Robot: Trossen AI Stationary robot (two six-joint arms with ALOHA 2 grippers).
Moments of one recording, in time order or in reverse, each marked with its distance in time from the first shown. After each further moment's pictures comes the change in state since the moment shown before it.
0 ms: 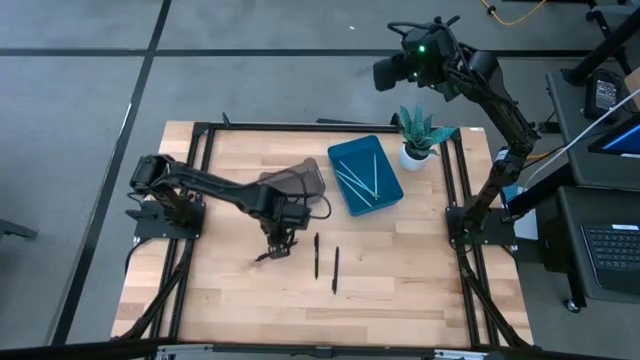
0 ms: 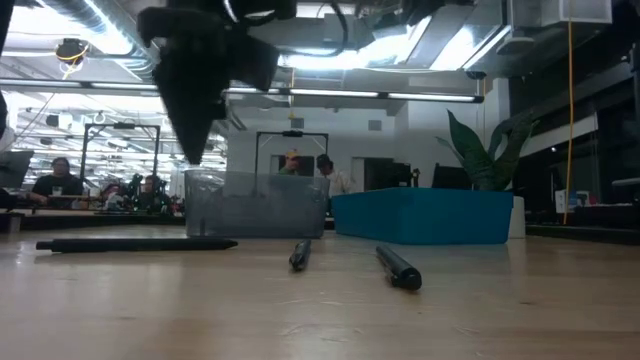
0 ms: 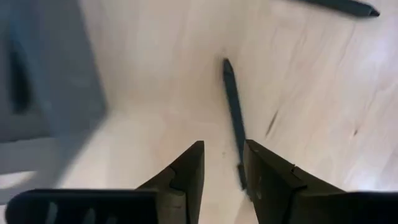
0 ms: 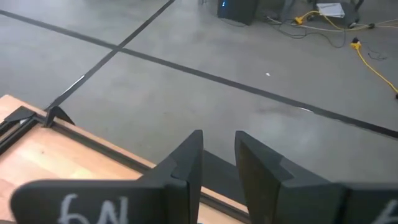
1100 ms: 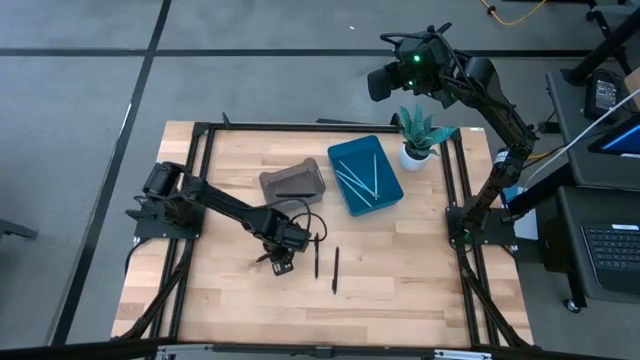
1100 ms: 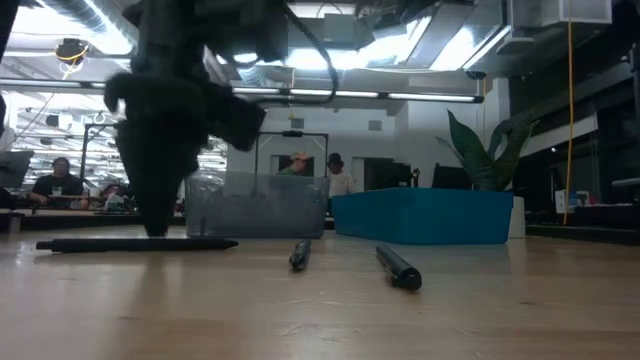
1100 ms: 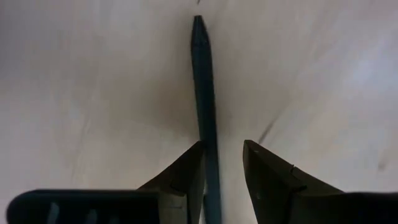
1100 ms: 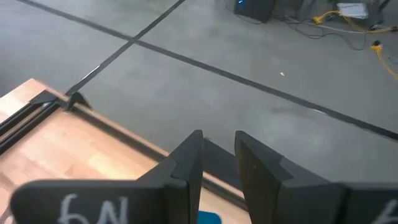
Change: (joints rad) left arm -0.108 0.118 -0.145 0.237 0.024 -0.246; right arm 0.072 0.001 0.000 -0.021 -0.003 0.010
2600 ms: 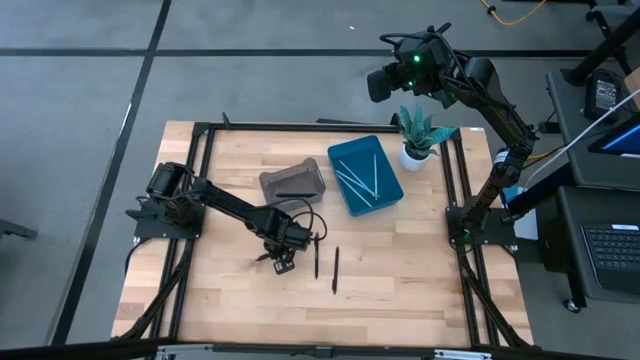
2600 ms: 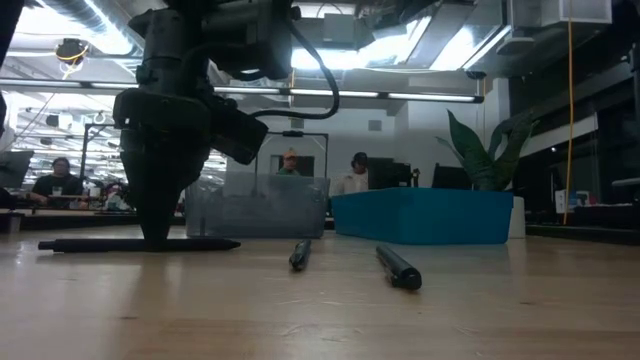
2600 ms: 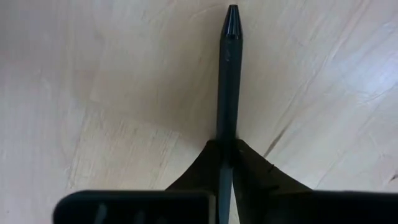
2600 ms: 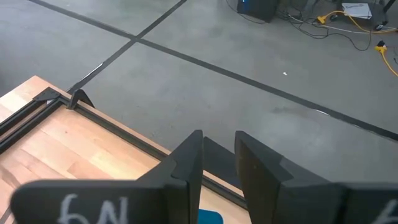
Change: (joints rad) left arm 0.015 0.039 0.001 0.004 0.018 -0.027; right arm -0.001 0.000 0.000 0.000 -0.015 -0.007
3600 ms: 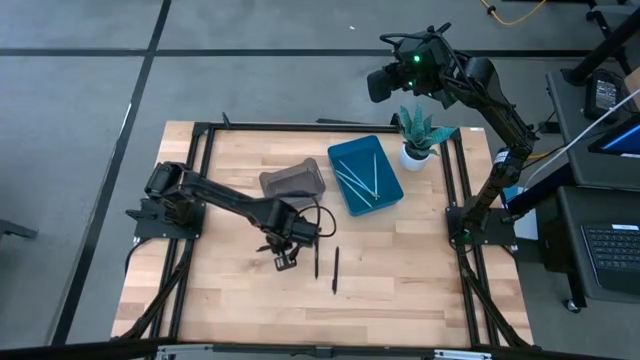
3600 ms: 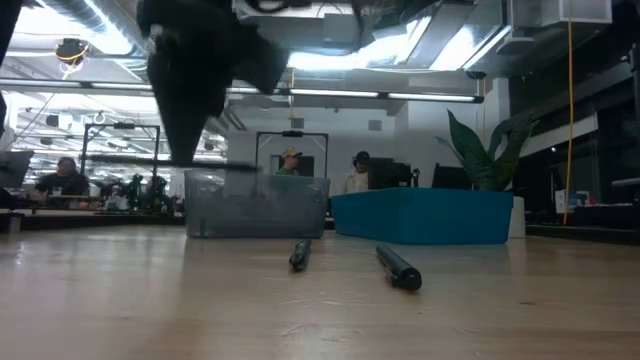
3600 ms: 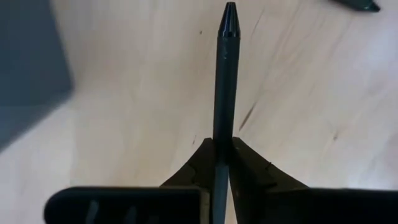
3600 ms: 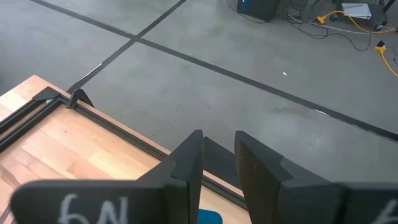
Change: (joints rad) left arm -0.002 -0.020 0.287 -0.354 -0.069 0.100; right arm 0.000 0.000 0.000 -0.001 0.000 -0.002
